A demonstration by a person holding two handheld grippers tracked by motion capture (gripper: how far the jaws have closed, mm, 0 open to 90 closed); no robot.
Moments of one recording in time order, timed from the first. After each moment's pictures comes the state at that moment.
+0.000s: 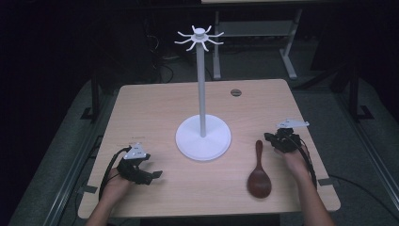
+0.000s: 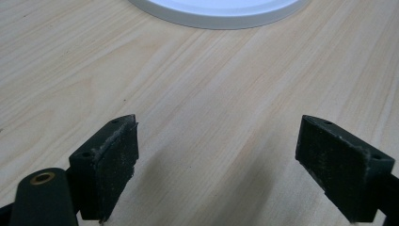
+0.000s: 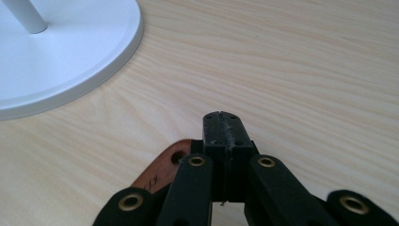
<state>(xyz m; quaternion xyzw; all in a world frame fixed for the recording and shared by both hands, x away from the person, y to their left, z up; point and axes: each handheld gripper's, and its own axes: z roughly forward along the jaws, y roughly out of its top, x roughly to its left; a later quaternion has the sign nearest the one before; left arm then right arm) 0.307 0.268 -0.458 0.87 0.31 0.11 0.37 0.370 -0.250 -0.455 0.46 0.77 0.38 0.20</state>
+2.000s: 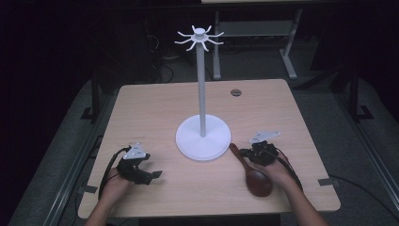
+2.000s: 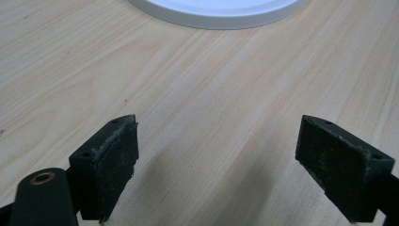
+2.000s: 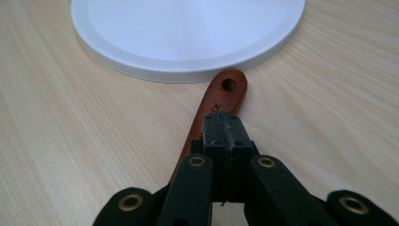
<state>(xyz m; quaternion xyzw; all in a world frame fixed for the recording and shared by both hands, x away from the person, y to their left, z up) 0.308 0.269 -0.458 0.87 0.31 0.11 0.37 0.343 -0.179 -0.464 0.35 0.85 0.38 0.11</state>
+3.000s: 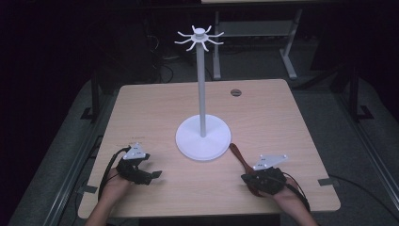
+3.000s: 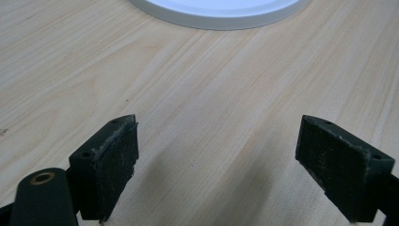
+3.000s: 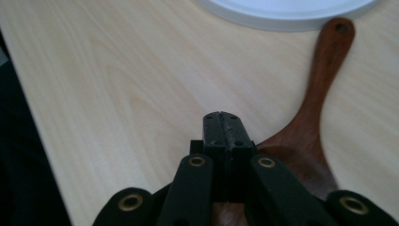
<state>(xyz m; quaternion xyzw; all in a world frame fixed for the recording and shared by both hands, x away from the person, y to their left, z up) 0.307 0.269 -0.457 0.87 0.31 0.12 0.36 0.257 -0.178 -0.451 0.32 0.87 0.37 0.07</state>
